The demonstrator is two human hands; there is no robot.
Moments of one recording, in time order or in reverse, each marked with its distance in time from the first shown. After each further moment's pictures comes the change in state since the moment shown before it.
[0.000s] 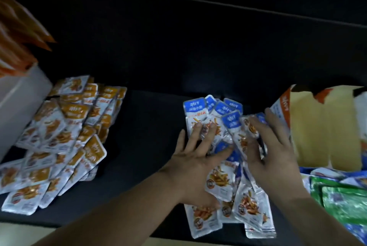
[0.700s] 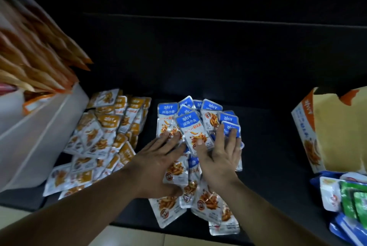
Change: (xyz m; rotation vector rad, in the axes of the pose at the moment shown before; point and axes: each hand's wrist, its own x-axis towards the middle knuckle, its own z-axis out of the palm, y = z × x) left_hand -0.088 -0.098 -0.020 0.102 -0.011 -0.187; right_hand -0.006 -0.112 0.098 0.257 -0.497 0.486
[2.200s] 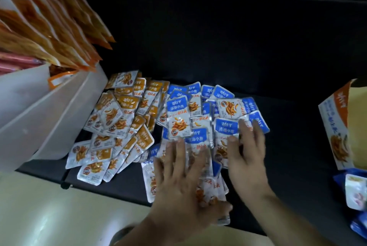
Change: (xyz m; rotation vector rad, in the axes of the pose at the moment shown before) left_hand -0.050 0.084 0.062 -0.326 0.436 -0.293; right_hand -0.033 0.009 -0.002 0.305 0.143 -0.095
